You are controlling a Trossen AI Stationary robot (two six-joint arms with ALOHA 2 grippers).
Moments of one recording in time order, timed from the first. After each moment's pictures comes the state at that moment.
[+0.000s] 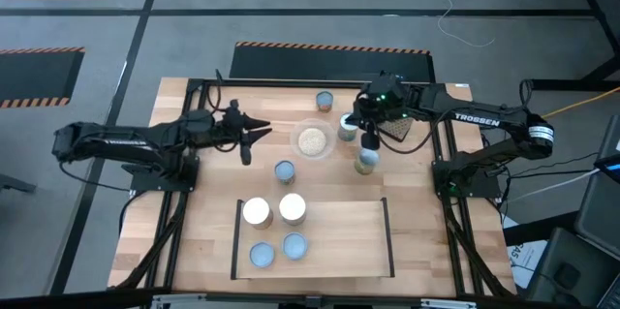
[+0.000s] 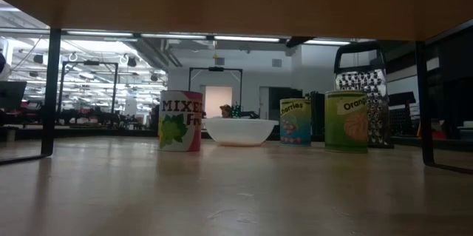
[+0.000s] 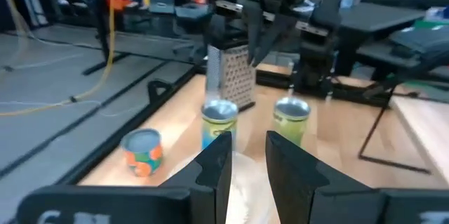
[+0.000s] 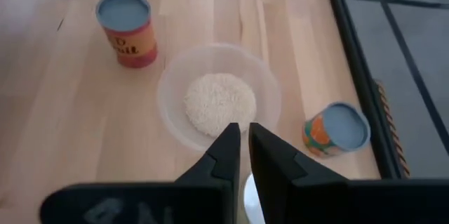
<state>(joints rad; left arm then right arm) 0.14 0.80 0.51 0.17 -0.18 -0.09 -0.36 1.32 1.07 -0.48 -0.16 -0.35</state>
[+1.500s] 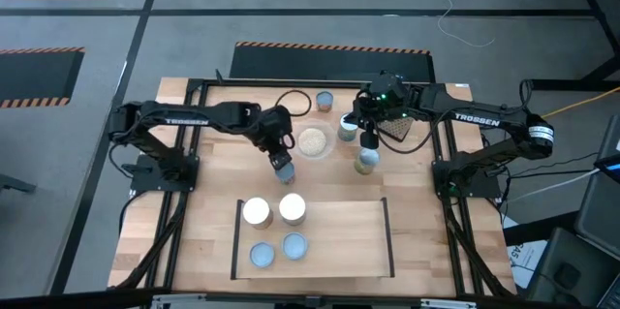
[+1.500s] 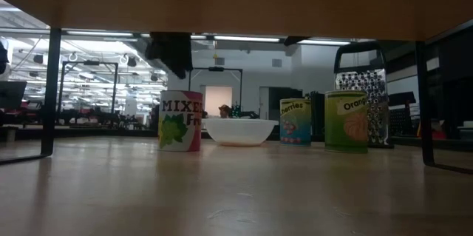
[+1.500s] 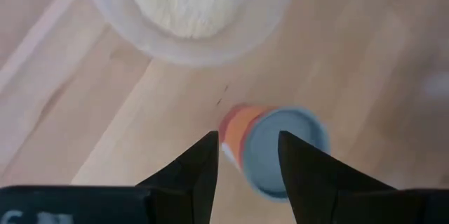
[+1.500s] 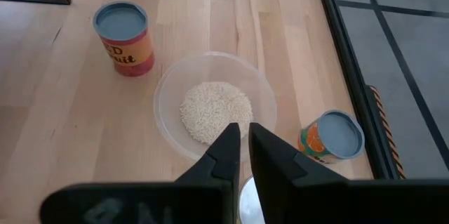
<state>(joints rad) 0.19 1.50 1.13 -0.72 0.09 -0.46 -0.36 1.32 1.07 -0.46 -0.16 -0.34</state>
